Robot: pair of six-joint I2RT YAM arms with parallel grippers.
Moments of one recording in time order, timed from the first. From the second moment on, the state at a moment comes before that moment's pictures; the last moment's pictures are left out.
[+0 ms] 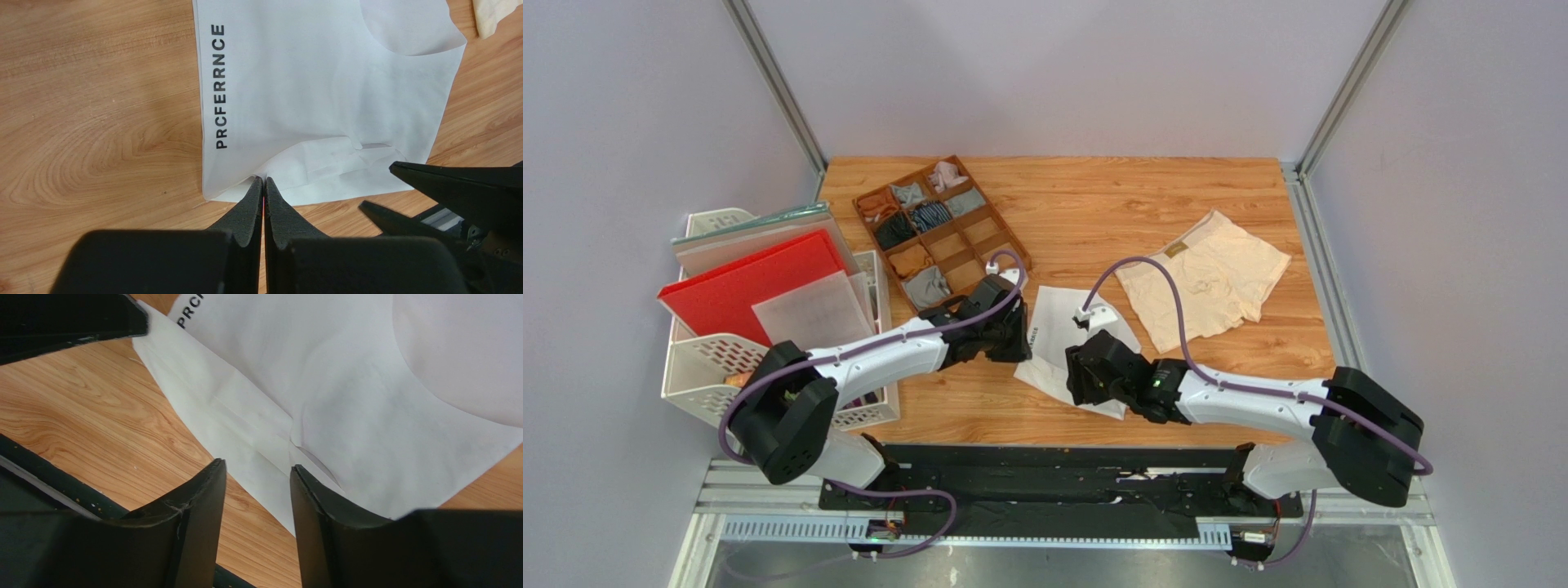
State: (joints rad) left arm -0.75 1.42 0.80 -0.27 0.03 -0.64; right arm 1.05 1.32 0.63 -0.14 0.26 0.61
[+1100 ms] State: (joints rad) left arm -0.68 1.53 0.91 -0.27 0.08 -0.59; right arm 1.00 1.41 0.66 -0.14 0.36 0.58
